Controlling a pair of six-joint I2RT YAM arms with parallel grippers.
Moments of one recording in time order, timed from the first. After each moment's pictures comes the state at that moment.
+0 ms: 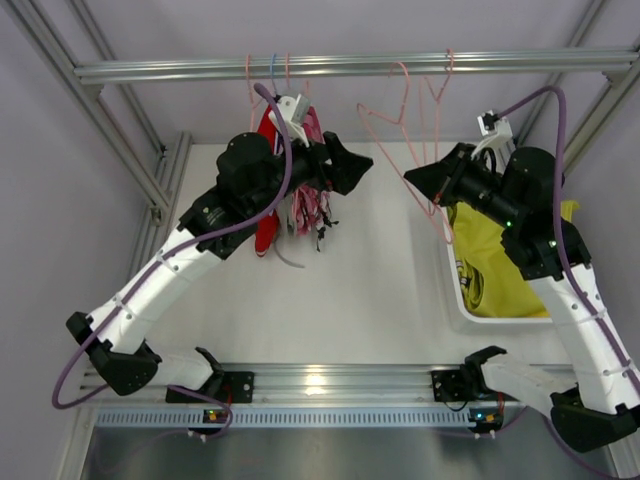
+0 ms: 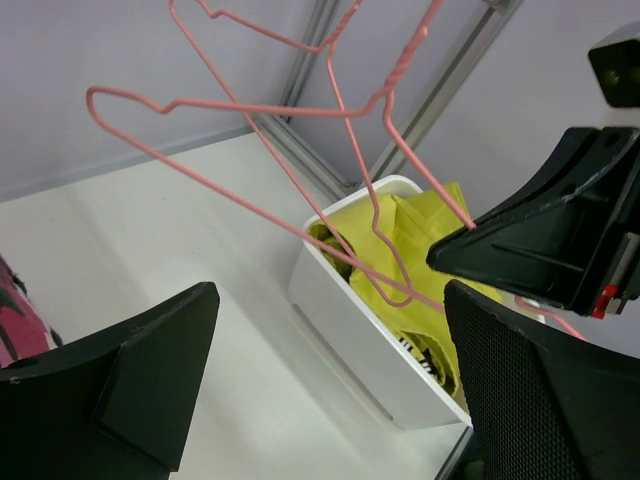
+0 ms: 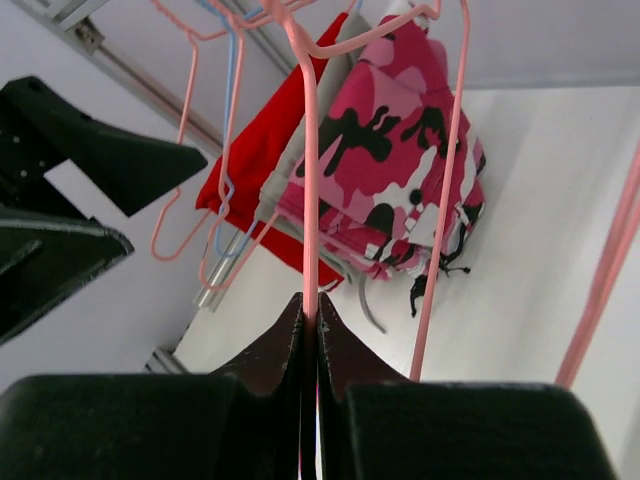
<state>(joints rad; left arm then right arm) -0.78 1.35 1.62 -0.25 0.05 -0.42 0.37 1.01 1.37 -0.47 -0.33 0.55</state>
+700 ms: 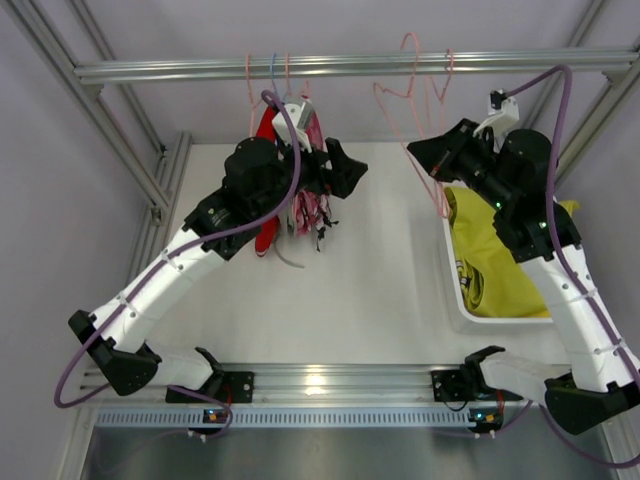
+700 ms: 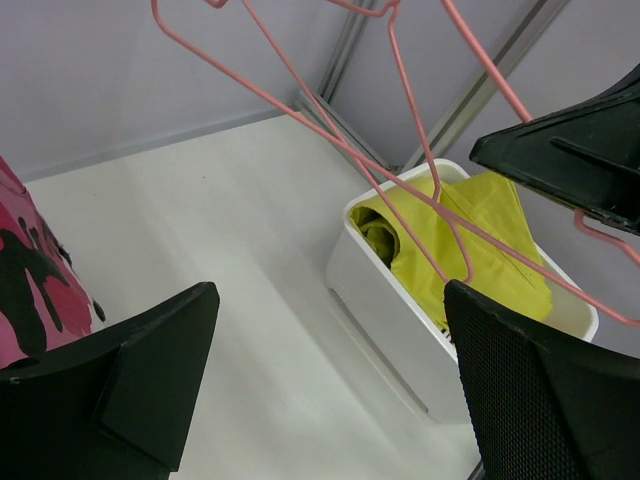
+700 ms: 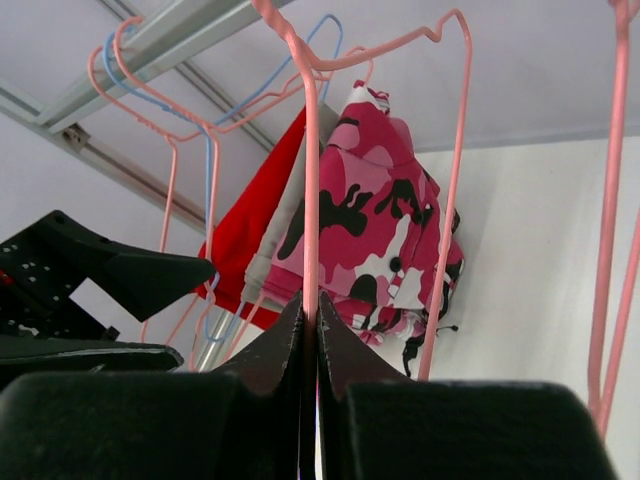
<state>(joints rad) -0.77 1.35 1.57 -0.27 -0.01 -0.37 0.37 1.12 1.45 -0.38 -0.18 0.61</state>
